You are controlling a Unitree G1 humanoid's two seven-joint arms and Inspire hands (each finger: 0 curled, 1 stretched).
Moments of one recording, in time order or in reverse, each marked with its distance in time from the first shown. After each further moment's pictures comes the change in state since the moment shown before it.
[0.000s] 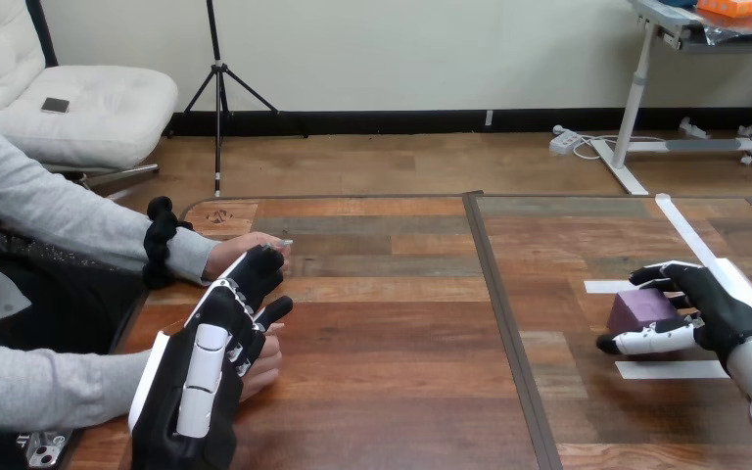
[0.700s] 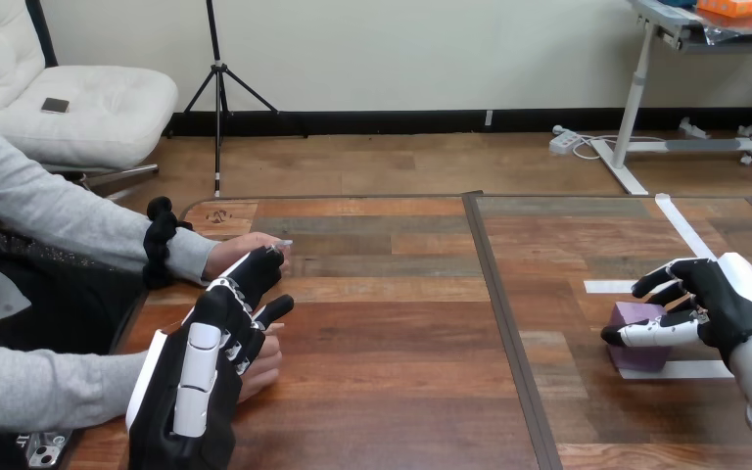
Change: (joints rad) left arm 0.000 0.005 0.000 -0.003 -0.014 0.001 -0.009; right arm 0.002 0.002 0.013 0.001 -0.005 -0.013 -0.060
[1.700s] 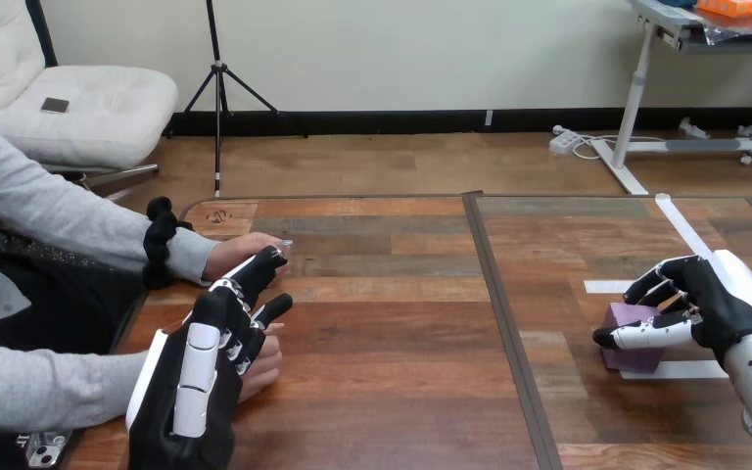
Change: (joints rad) left arm 0.000 0.002 0.002 0.000 0.002 -0.001 -0.001; right arm 0.004 0.000 0.015 0.002 -0.017 -0.040 -0.009
